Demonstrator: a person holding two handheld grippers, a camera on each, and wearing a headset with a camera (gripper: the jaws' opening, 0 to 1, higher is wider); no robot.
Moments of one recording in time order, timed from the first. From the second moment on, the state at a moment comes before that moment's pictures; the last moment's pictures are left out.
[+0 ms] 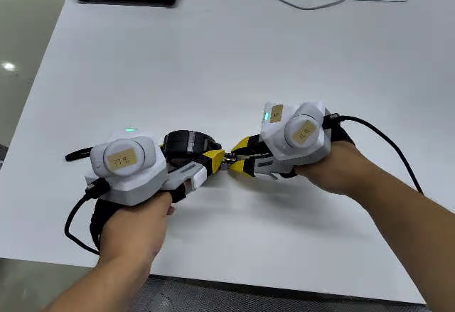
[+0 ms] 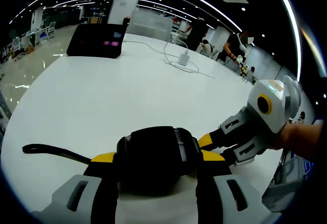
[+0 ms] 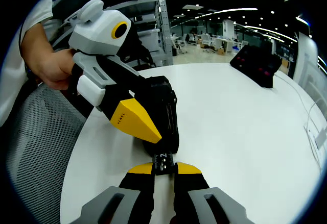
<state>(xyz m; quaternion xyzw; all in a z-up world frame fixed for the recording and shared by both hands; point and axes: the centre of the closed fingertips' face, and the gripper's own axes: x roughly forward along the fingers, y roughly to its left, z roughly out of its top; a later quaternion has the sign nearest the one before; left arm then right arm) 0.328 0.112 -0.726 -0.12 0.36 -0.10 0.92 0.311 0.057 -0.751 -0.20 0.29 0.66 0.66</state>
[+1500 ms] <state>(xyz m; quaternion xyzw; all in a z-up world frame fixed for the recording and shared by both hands) 0.328 0.110 -0.724 -0.13 0.36 -0.11 0.92 0.316 0.051 -0.742 -0.20 0.30 0.65 0.68</state>
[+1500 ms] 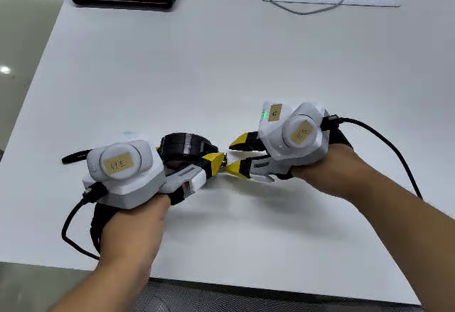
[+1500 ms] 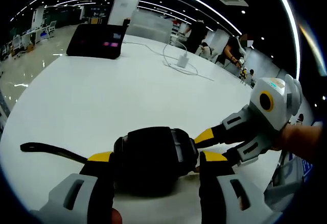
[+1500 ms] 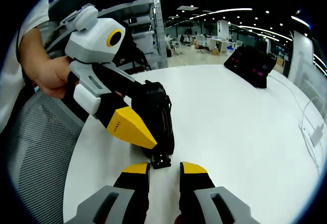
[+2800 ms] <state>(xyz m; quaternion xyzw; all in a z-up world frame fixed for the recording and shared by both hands) 0.298 0.121 -0.690 0.00 0.32 -0.23 0.92 0.301 -0.033 -0.701 -0.15 0.29 0.56 0.76</state>
